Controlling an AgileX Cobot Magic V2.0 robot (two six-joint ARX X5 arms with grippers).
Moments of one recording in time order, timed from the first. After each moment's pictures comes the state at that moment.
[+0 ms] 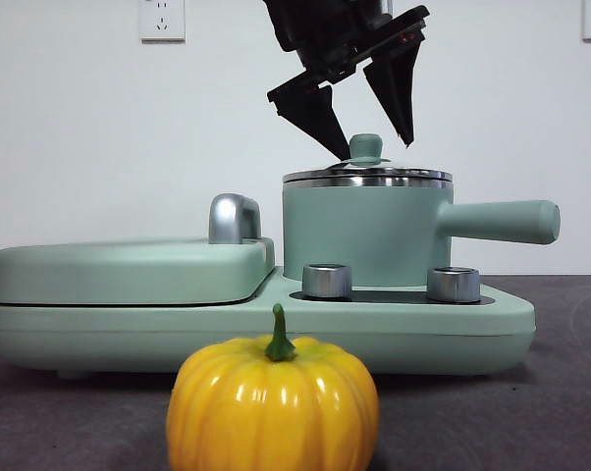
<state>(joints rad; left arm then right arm) -0.73 2.15 2.25 -1.07 0.14 0.03 0.00 0.62 0.89 -0.84 -0.65 0.01</state>
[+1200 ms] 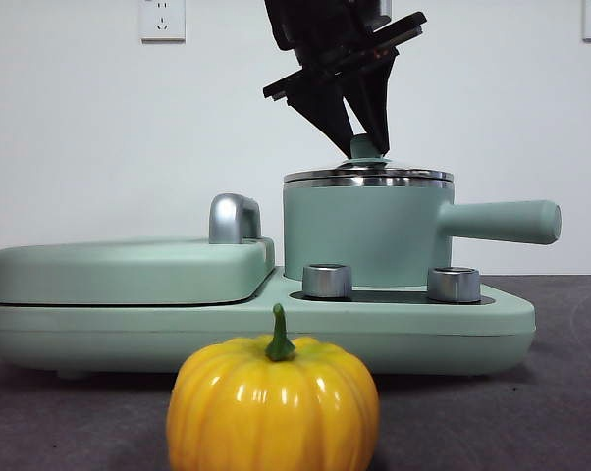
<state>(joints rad) -0.73 2.15 2.26 -1.09 0.10 0.04 0.00 0.62 0.89 -0.84 -0.65 0.01</state>
